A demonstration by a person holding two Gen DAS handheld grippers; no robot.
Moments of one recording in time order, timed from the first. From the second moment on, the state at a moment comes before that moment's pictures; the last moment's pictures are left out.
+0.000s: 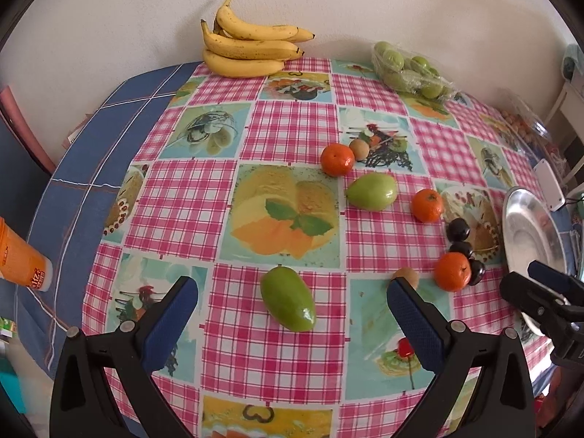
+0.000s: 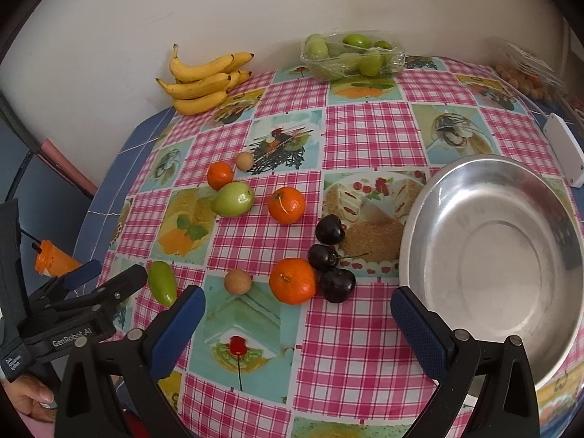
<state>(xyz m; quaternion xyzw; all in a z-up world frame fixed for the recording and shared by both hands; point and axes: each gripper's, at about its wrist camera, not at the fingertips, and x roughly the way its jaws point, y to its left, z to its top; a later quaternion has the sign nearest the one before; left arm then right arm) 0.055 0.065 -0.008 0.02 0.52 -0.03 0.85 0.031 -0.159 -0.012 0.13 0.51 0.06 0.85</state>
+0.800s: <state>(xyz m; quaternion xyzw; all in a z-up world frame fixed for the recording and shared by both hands) 0.080 0.082 -0.055 -0.05 0.59 -0.05 0.80 0.065 -0.130 -0.048 0.08 0.57 0.06 0.82</state>
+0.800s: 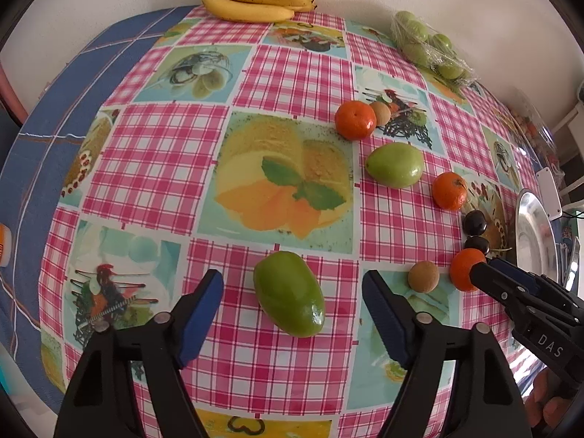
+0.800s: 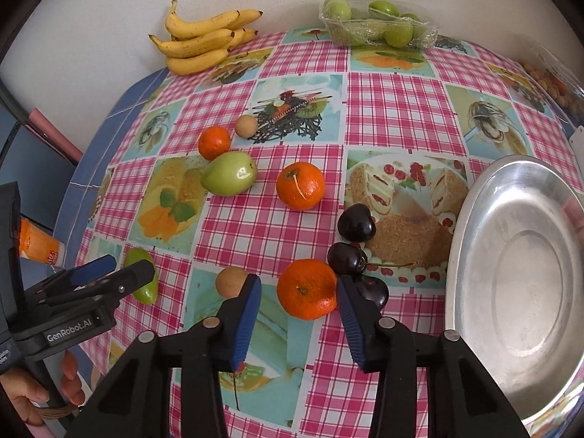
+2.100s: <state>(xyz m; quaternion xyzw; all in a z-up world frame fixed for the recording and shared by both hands) 0.080 0.088 -0.061 -0.08 0.60 -0.03 0.80 0.066 -0.117 -0.053 0.01 0.57 0.04 0.82</state>
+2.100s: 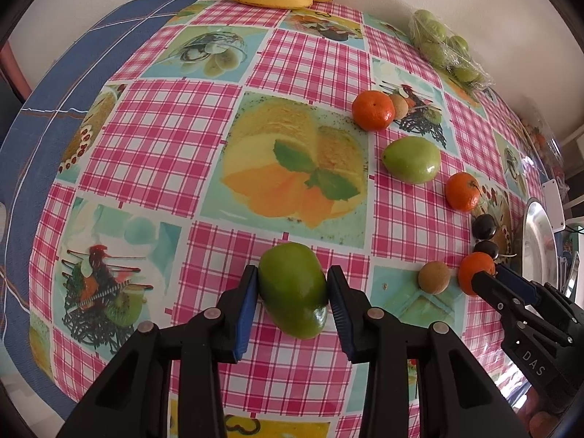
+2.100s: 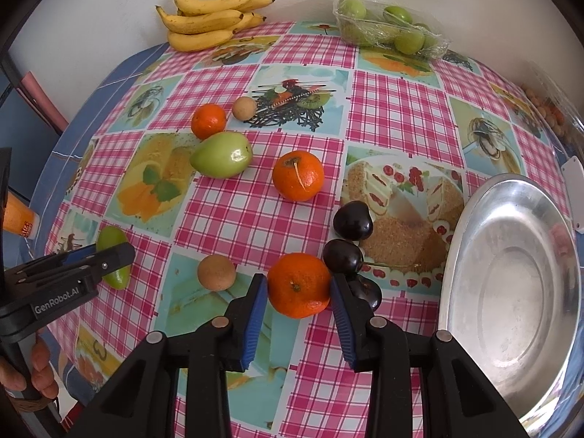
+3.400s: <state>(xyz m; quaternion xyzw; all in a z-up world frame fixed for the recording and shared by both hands) 0.084 0.076 -0.071 -0.07 0.61 -0.02 0.79 0.067 -0.110 -0.052 0.00 0.57 0.06 0.82</state>
